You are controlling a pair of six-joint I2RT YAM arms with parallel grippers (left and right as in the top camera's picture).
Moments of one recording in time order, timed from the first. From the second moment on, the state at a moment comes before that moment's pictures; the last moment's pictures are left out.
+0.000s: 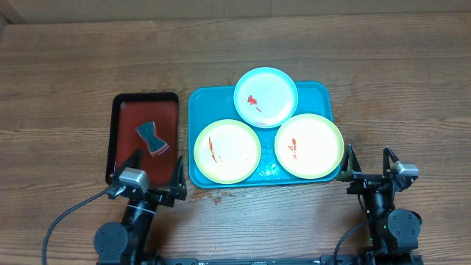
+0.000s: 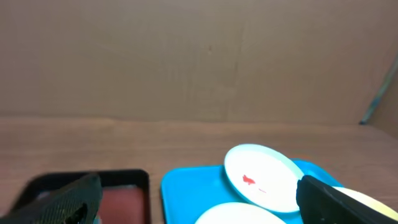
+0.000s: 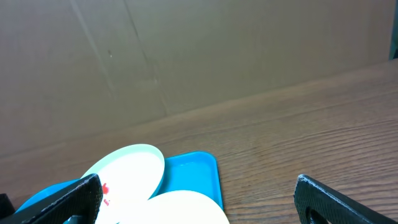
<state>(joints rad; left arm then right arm) 0.03 0.05 0.21 -0.13 0.26 -0.17 0.07 0.01 0.02 -0.03 0.03 0.29</state>
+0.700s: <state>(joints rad) -0.01 0.84 0.87 -0.52 0.10 -0.12 0.07 0.01 0.02 -0.03 0.03 0.29</state>
